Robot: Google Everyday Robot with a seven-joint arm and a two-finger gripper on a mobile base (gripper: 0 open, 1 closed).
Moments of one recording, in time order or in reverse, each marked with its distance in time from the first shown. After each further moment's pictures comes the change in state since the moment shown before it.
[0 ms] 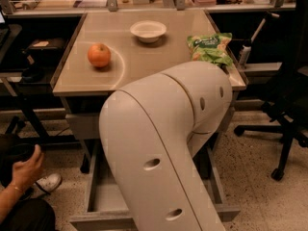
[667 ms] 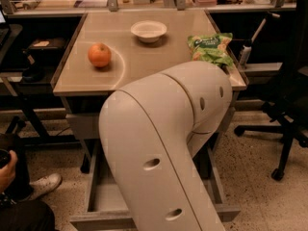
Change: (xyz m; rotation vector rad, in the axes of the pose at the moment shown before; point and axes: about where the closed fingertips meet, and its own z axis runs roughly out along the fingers) arm 0.000 0.000 0.000 0.000 0.000 0.000
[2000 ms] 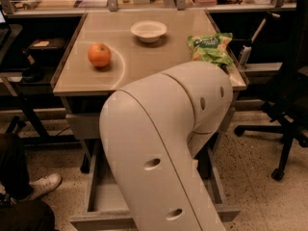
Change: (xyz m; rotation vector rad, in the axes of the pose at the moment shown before) arm 0.000 0.000 0.000 0.000 0.000 0.000
